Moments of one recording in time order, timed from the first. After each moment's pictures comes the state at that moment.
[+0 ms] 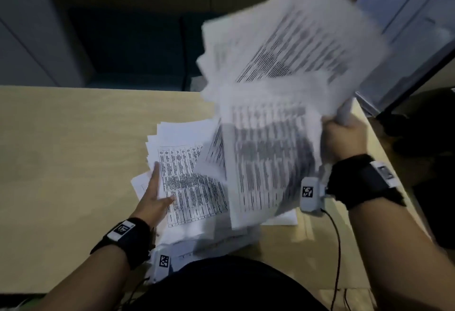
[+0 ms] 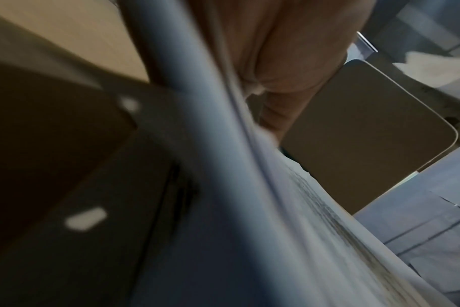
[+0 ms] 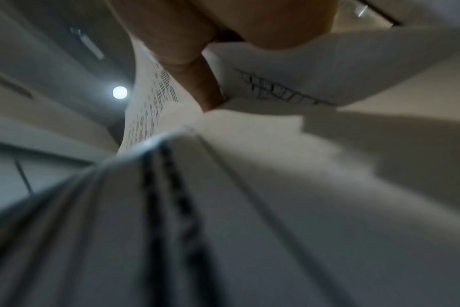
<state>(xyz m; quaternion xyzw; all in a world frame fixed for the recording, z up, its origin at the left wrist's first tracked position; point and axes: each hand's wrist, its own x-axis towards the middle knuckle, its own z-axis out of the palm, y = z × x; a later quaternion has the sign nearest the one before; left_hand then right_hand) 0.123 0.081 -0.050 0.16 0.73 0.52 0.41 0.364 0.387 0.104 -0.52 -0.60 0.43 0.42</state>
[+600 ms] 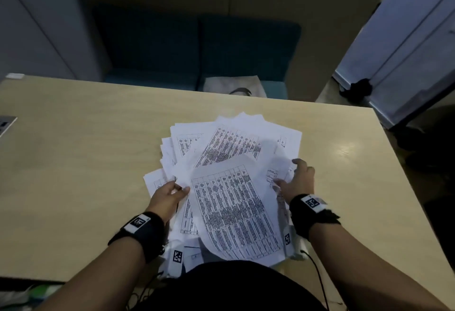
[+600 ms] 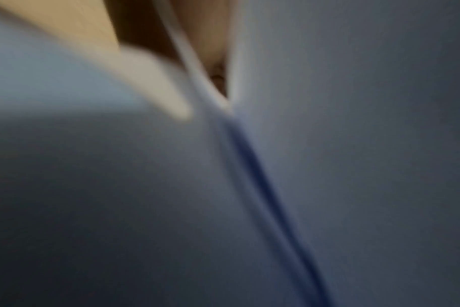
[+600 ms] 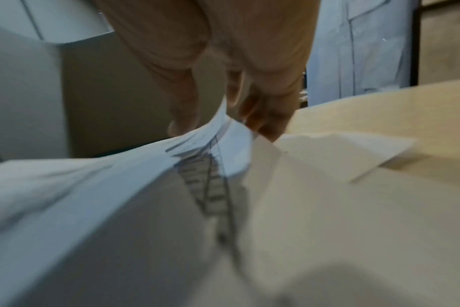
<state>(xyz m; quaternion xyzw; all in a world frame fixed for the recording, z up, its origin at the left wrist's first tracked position) 0.126 0.088 -0.052 0.09 0.77 0.51 0.36 0.334 0.329 -0.018 -0.57 -0.75 0.32 0.13</state>
